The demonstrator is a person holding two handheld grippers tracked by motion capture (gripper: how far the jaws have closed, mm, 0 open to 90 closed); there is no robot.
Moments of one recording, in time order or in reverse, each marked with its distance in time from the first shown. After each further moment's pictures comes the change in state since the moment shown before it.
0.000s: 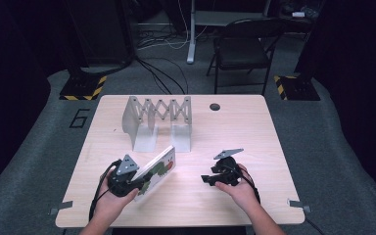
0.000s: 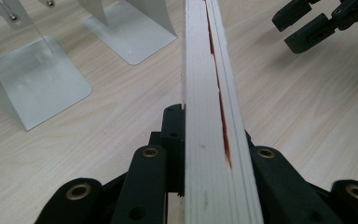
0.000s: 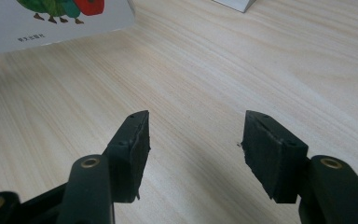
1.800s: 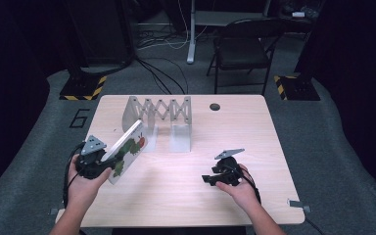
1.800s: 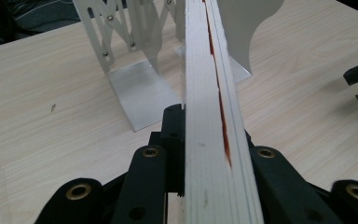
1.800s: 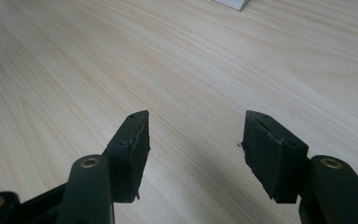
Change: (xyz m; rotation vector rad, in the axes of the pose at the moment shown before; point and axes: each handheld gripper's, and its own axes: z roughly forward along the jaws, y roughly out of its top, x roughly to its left) left arm 0.059 0.016 -0.057 -0.082 0.185 -0.156; right arm -0.002 -0.001 -0.001 0.004 0.000 0.011
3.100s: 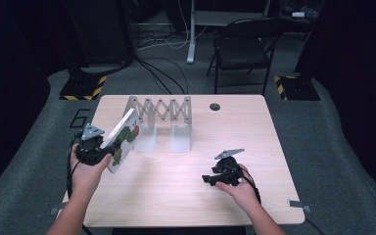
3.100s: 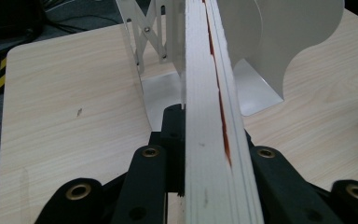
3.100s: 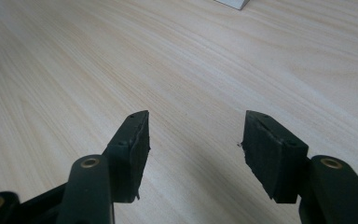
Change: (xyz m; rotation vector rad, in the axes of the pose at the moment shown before) left arm 0.017 0.021 0.016 -0.020 0.080 -0.080; right arm 0.000 0.000 0.000 0.003 0.002 -0.001
